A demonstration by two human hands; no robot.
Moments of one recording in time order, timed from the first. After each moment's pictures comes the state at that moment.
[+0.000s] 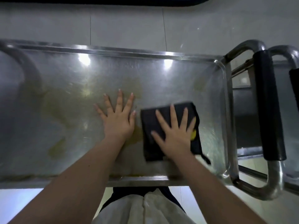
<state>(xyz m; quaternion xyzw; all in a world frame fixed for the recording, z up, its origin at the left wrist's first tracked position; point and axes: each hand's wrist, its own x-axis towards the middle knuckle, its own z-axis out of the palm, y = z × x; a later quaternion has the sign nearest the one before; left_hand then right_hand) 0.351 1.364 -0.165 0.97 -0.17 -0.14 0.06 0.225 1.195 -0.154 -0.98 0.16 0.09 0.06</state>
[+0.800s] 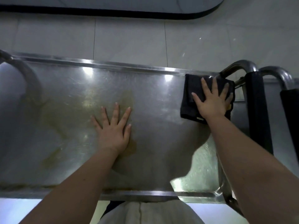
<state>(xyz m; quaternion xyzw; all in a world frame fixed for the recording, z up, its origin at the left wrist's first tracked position) 0.353 1.359 -0.162 0.97 -0.18 -0.15 0.04 0.329 1.000 -0.137 -0.93 0.34 0.13 0.02</state>
